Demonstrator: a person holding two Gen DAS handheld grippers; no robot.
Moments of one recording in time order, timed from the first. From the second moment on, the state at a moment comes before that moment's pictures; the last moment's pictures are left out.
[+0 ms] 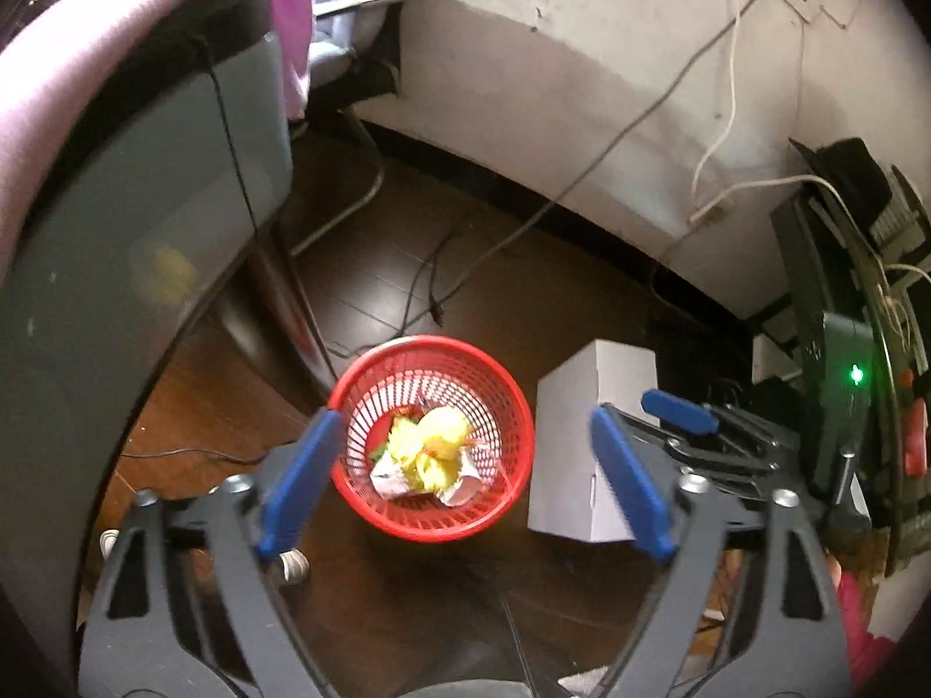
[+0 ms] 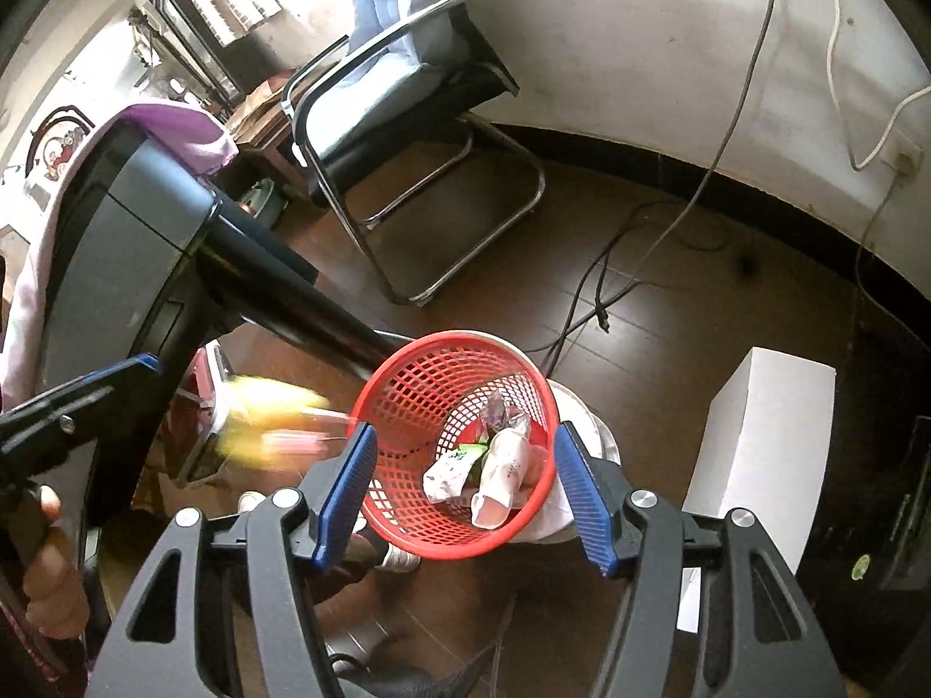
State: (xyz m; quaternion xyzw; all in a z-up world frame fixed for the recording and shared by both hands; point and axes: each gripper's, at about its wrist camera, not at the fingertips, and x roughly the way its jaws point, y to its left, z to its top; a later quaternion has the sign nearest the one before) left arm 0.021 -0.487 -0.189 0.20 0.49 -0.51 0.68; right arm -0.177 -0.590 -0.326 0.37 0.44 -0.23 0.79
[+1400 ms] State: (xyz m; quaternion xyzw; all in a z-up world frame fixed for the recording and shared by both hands) left arm 0.063 -0.292 -0.071 0.12 0.37 -0.34 0.86; right arm -0.158 -0.495 -0.185 0.26 0.37 -0.16 0.87
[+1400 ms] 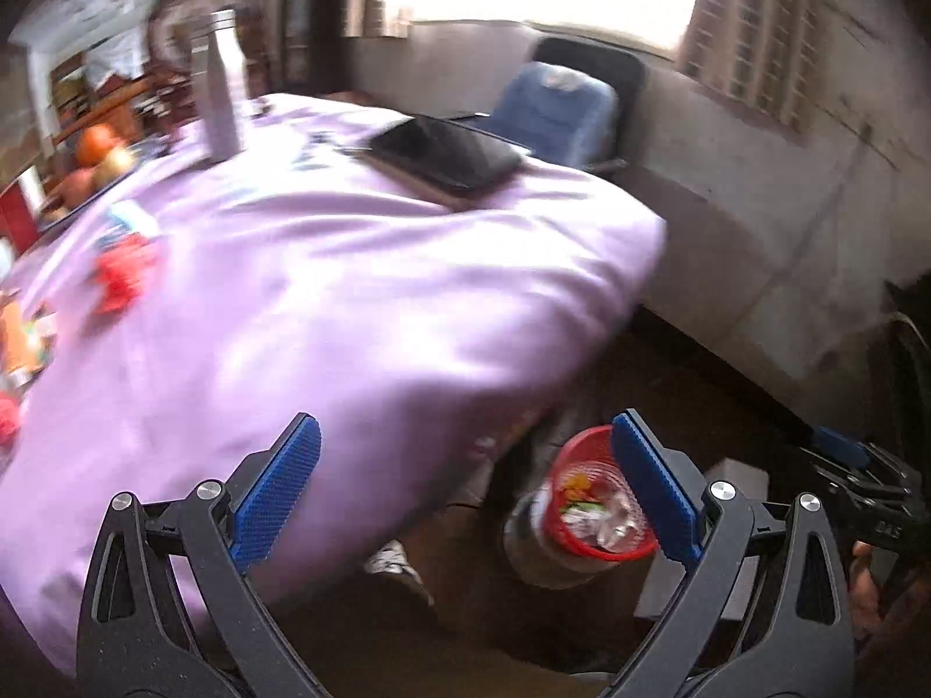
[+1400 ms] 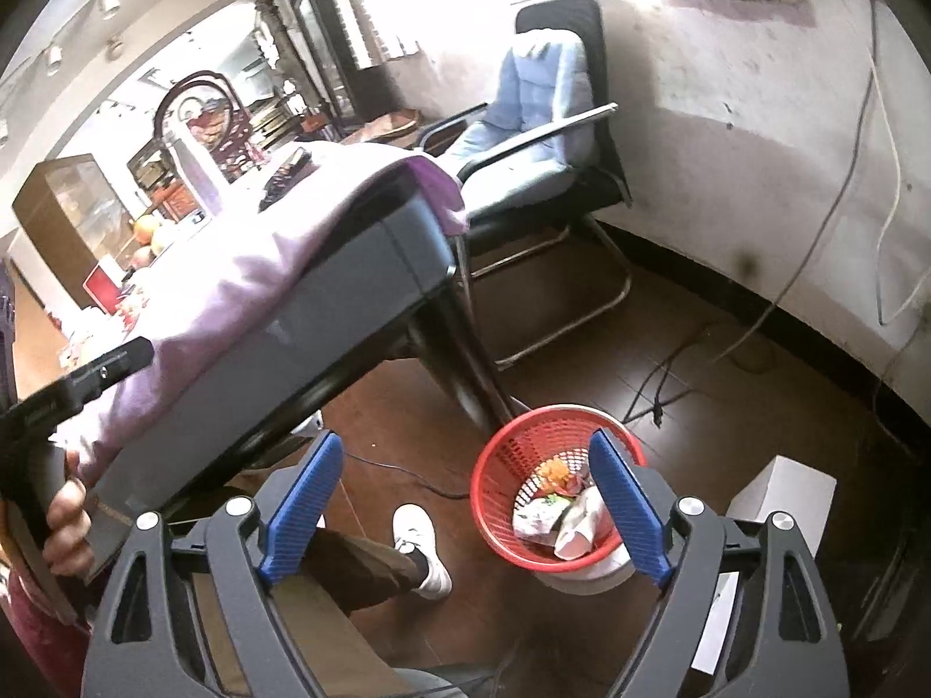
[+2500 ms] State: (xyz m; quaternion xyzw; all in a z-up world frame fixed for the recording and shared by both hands) left arm 0.191 0.003 -0.038 0.01 0.38 -0.11 0.92; right arm -0.008 -0.313 -0.120 0.13 0.40 0.02 0.91
